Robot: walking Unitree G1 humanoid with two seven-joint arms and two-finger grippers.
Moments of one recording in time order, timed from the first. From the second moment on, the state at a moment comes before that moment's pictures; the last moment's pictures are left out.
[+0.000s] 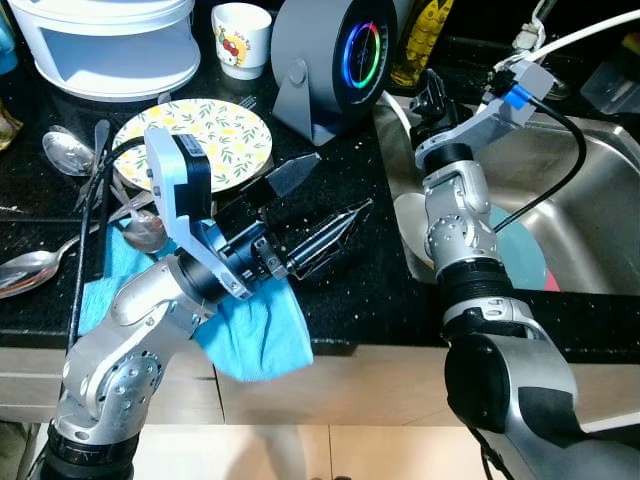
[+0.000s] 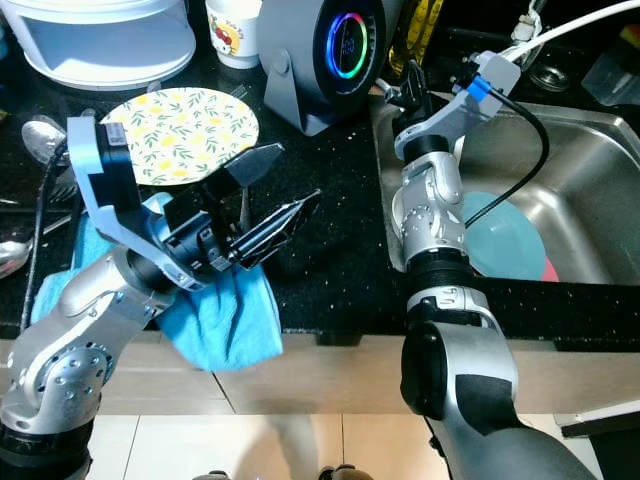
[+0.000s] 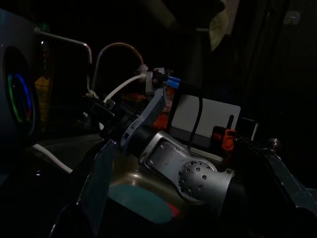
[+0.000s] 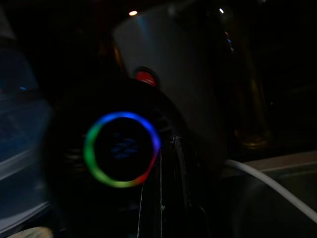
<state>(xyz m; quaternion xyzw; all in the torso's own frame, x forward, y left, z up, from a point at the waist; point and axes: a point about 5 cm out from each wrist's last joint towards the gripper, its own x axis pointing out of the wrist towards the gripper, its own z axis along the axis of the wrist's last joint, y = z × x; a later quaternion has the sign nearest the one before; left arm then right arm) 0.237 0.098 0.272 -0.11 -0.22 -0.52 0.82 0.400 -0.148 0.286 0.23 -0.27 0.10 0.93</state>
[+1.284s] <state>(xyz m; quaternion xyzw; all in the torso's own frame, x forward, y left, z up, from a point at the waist) 0.225 0.104 0.272 -0.11 -0.23 -0.47 0.85 0.415 -0.077 0.298 0.16 -0.19 0.14 0.96</state>
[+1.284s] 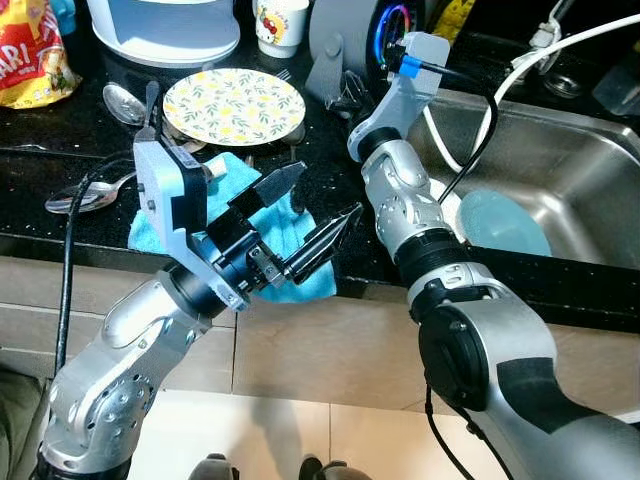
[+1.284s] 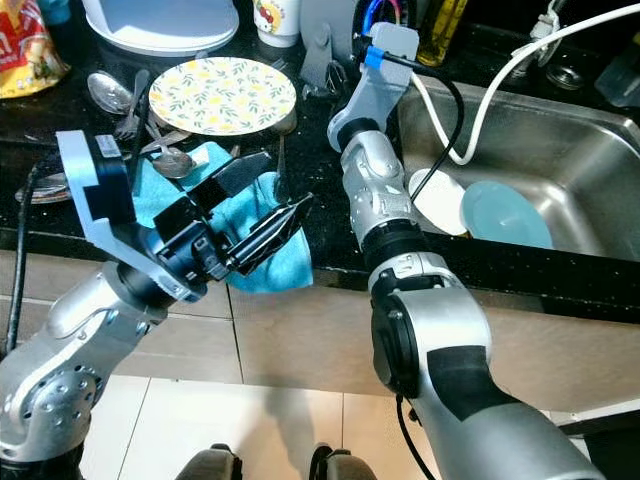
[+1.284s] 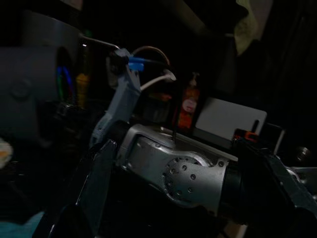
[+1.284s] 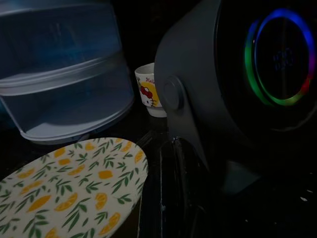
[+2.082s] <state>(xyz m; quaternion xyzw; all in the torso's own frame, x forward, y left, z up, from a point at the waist) 0.211 0.105 0.278 -0.10 -0.23 -0.45 0.86 0.422 -0.107 0.310 0.20 -0.20 0.07 0.96</state>
